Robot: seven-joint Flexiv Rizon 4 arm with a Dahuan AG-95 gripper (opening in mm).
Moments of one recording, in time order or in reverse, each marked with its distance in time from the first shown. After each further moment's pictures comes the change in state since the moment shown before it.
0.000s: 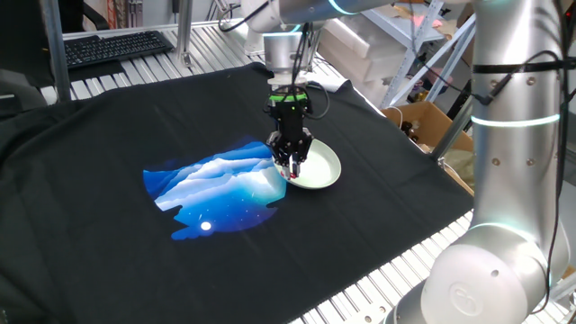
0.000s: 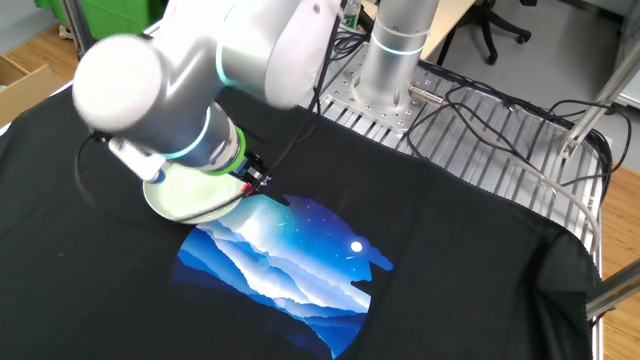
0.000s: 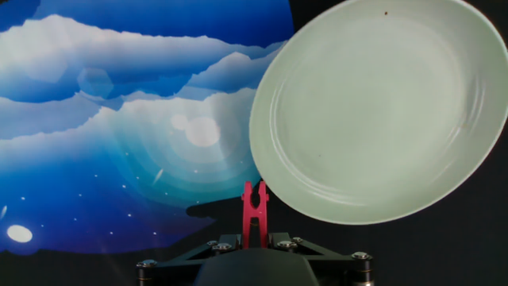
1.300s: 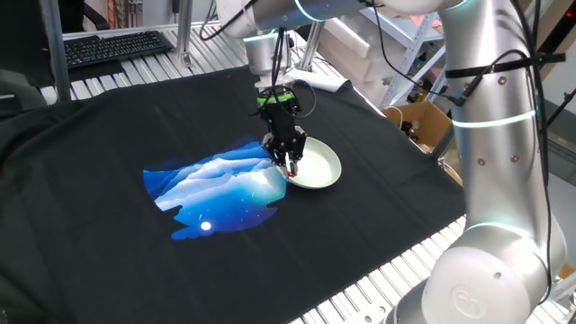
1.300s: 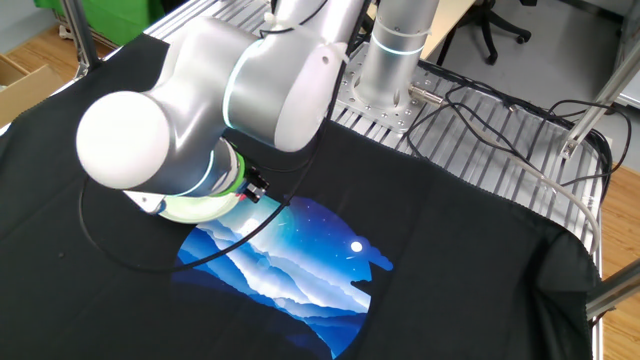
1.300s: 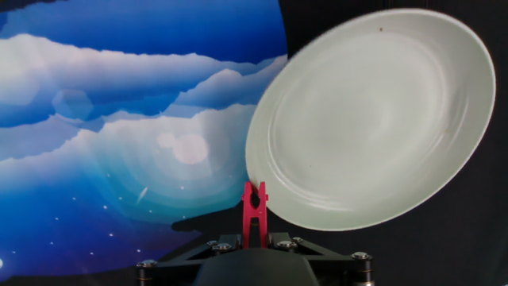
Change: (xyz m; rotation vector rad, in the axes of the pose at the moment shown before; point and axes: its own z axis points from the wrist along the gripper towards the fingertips) arm -0.010 -0.005 0.007 0.097 0.022 0.032
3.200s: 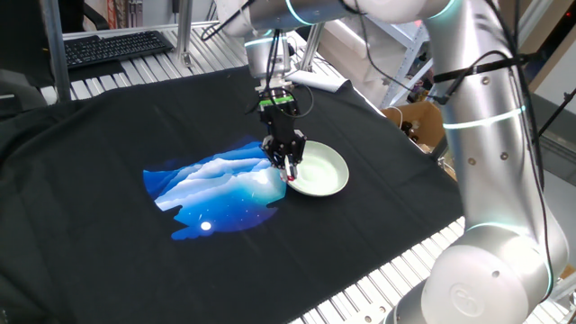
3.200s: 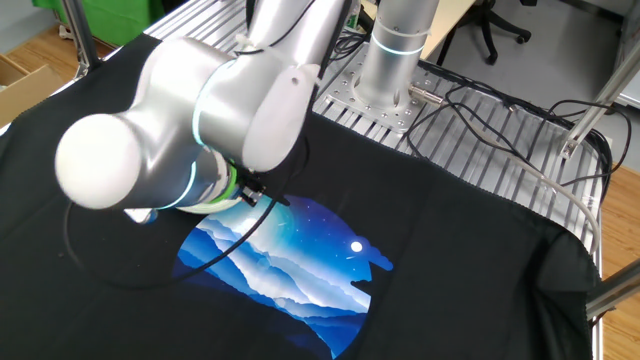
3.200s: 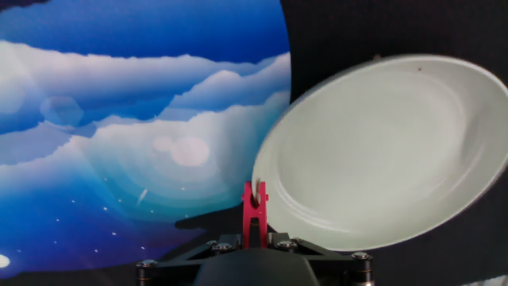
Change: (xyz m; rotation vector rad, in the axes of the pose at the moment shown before) arm -0.009 0.004 0.003 -0.045 0.104 -0.001
